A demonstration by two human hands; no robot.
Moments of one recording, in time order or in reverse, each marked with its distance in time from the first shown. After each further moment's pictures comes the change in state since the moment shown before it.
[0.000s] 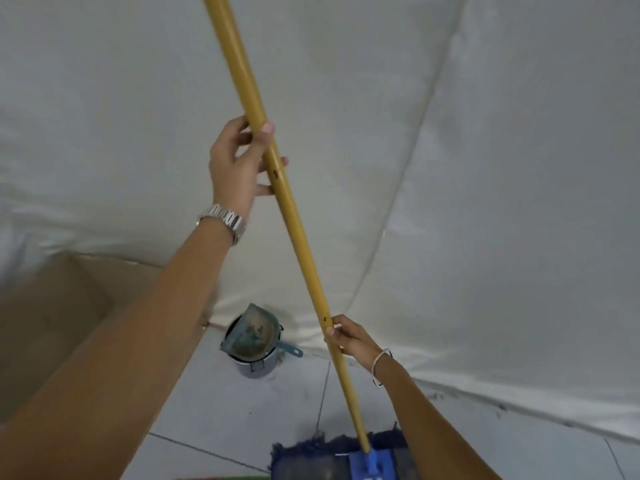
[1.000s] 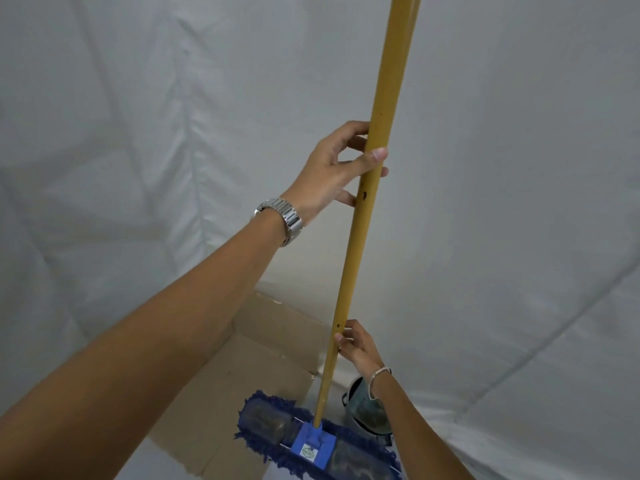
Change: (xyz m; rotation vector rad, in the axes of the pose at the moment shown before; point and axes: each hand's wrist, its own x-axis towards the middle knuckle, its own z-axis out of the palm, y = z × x) left_hand 0.126 0.133 -0.351 0.118 -0.408 0.144; right_hand 0.162 -0.235 0.356 0.181 -0.013 -0.230
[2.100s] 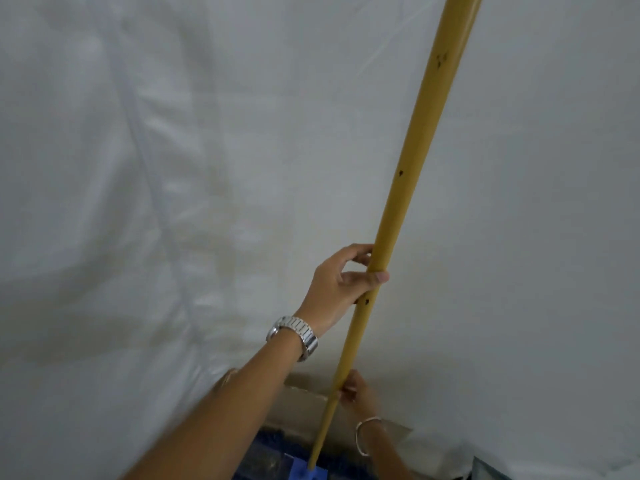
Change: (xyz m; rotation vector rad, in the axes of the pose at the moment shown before) left_hand 0.225 -0.437 -0.339 -0.166 -0.094 -0.360; right_hand 0.494 0.113 0.219 -0.269 0.328 0.312
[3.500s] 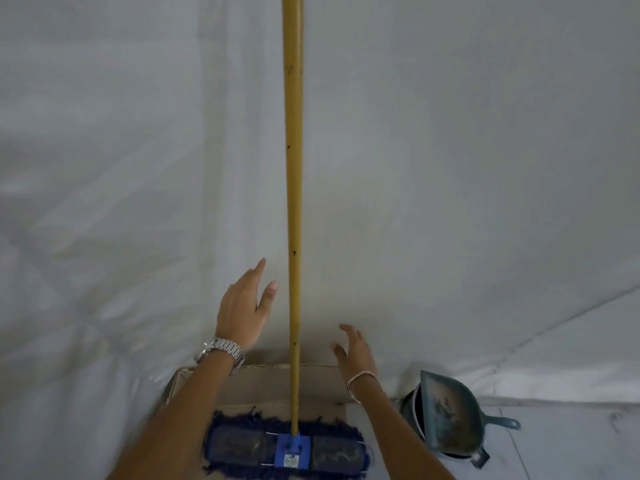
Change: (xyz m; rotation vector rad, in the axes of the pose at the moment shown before) left_hand -0.020 -0.103 -0.007 0.858 0.008 0.000; right_hand -0.045 0.006 -0.076 -0.234 0.262 0.134
